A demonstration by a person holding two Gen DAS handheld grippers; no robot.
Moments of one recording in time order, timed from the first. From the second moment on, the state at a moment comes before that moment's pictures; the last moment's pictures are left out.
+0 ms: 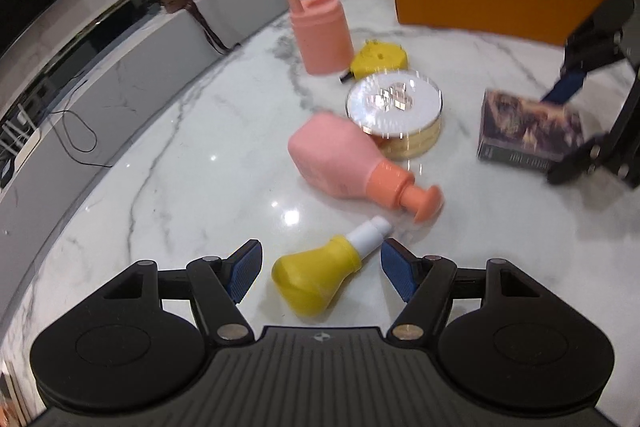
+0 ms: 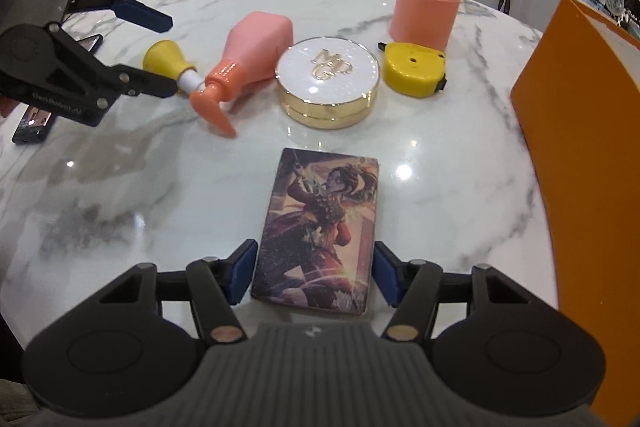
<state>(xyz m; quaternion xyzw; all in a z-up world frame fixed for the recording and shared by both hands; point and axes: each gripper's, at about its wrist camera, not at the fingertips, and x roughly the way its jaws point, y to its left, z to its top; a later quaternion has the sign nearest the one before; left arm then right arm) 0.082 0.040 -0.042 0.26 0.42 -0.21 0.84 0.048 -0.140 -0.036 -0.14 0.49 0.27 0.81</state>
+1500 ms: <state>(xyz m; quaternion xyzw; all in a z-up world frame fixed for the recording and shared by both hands) 0.064 0.031 -0.029 0.18 0.48 -0.25 0.82 0.053 -0.138 -0.034 -0.15 0.47 0.29 0.82</state>
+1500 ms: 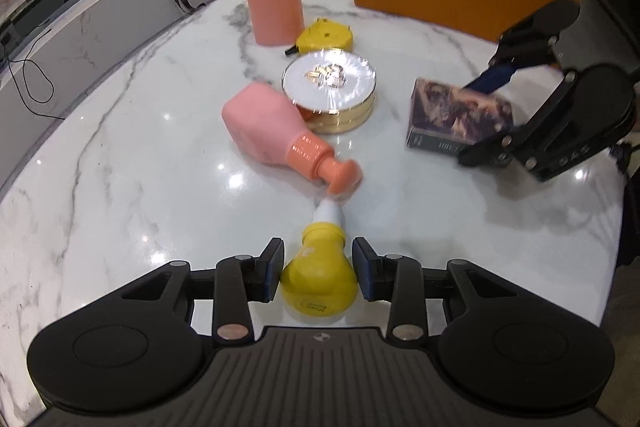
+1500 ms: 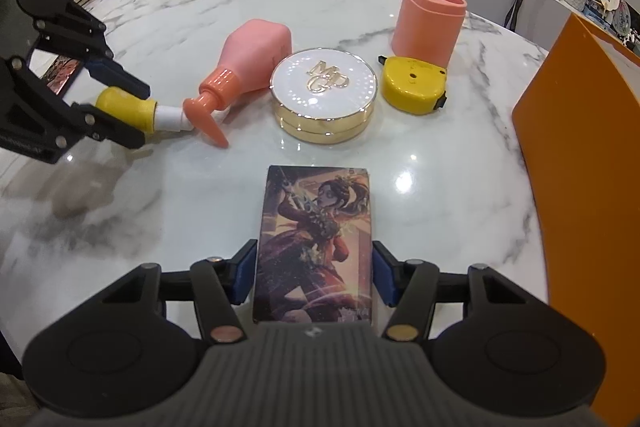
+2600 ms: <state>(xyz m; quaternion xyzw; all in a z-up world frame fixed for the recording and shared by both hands) 0.045 0.024 0.012 0.18 0.46 -0.23 0.84 0.041 -0.140 0.007 -0.15 0.43 0.30 0.84</state>
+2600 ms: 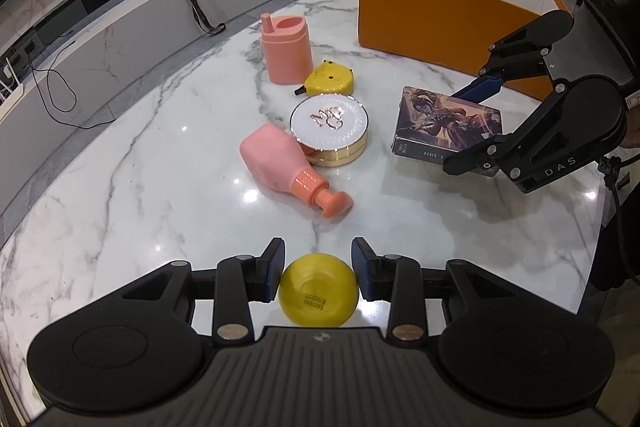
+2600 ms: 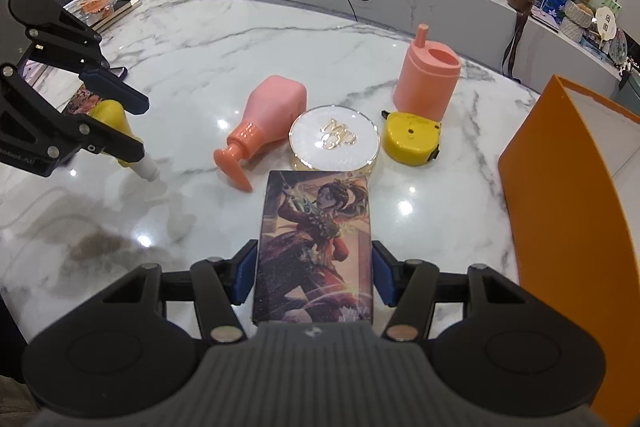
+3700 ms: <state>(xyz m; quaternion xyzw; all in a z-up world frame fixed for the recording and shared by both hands) 0.055 -0.066 0.089 0.22 0.44 -0.22 0.84 0.049 -0.209 0.084 -0.08 0.36 0.27 0.89</state>
